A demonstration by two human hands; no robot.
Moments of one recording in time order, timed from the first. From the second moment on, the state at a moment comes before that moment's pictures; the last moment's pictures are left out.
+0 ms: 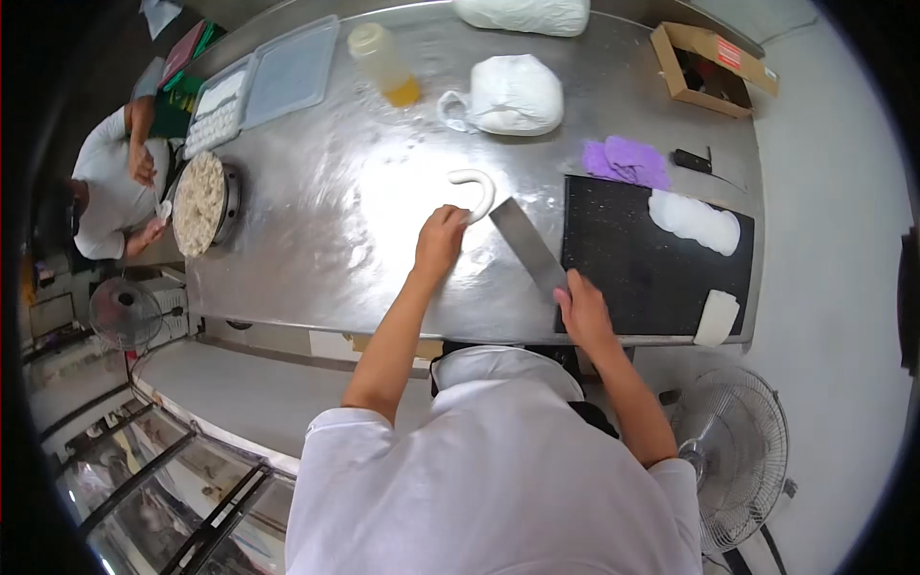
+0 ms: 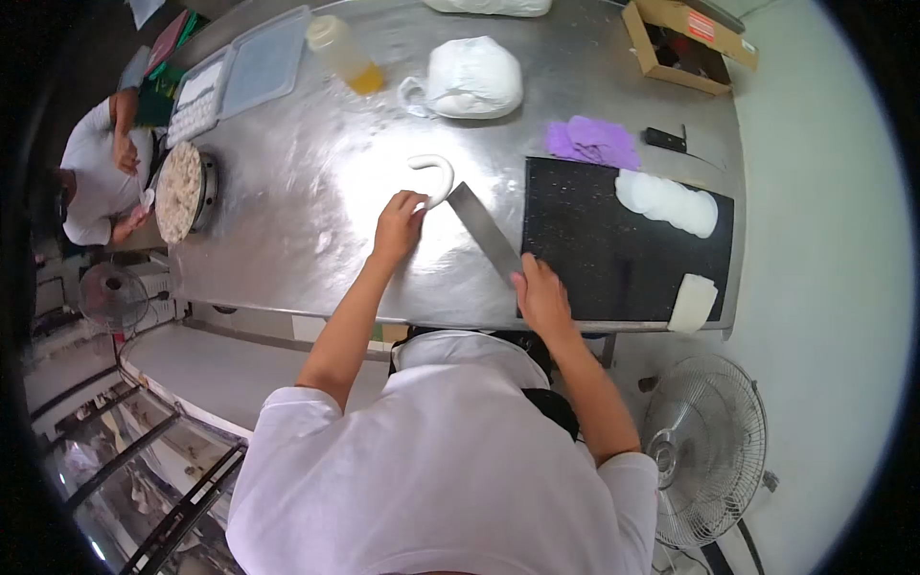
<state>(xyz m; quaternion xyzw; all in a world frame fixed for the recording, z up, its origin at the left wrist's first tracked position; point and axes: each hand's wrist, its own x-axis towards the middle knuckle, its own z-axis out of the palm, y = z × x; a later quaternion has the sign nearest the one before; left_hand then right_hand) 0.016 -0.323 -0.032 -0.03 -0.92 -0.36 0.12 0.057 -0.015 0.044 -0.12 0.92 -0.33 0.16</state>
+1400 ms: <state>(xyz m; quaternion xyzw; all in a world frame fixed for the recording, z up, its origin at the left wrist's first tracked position) -0.044 -0.006 0.019 -0.42 -0.86 -0.10 -0.28 0.305 0.167 0.016 0.45 0.66 -0.60 -0.09</state>
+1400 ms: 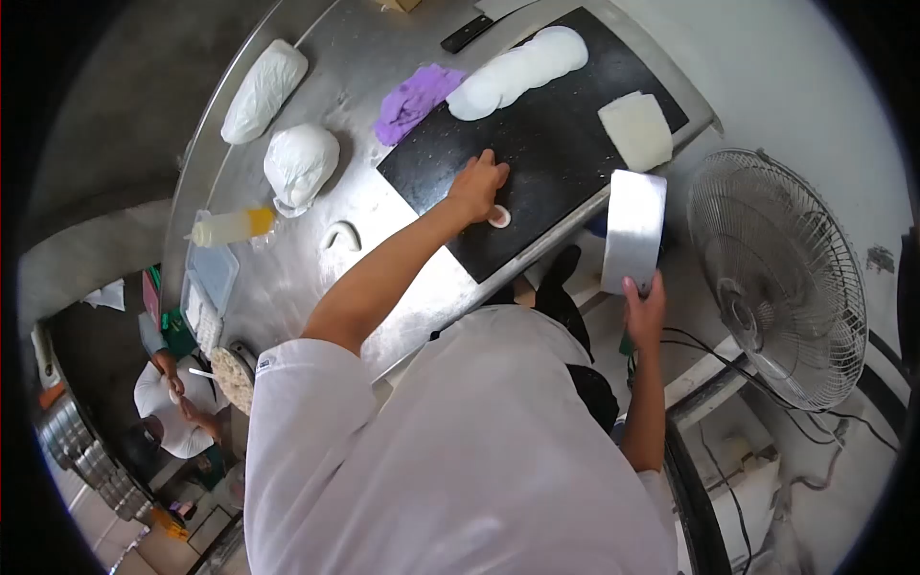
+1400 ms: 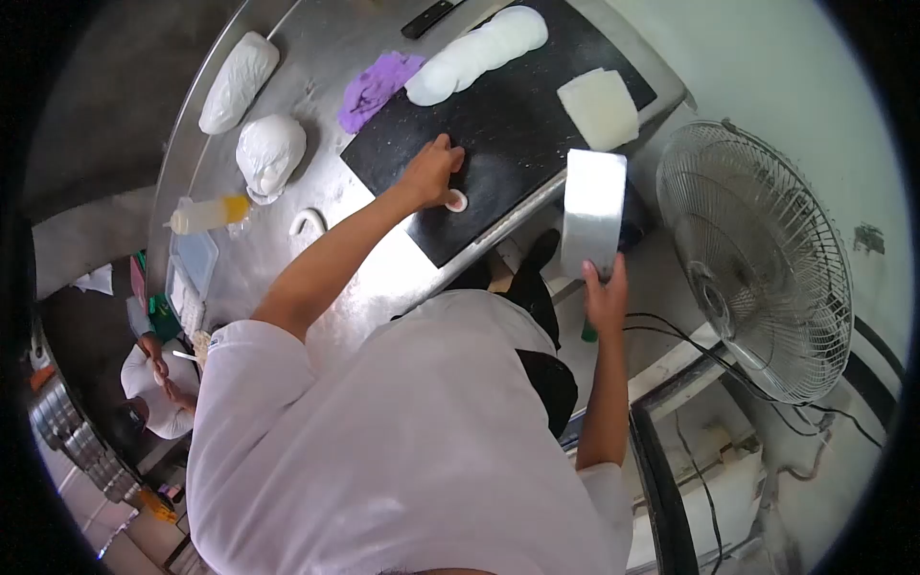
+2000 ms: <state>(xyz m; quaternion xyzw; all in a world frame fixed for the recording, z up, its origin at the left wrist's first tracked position) -0.001 0.029 -0.008 -0.48 -0.84 -0.17 -0.19 0.139 0.301 -0.013 0.52 0.70 -0.46 -0.15</state>
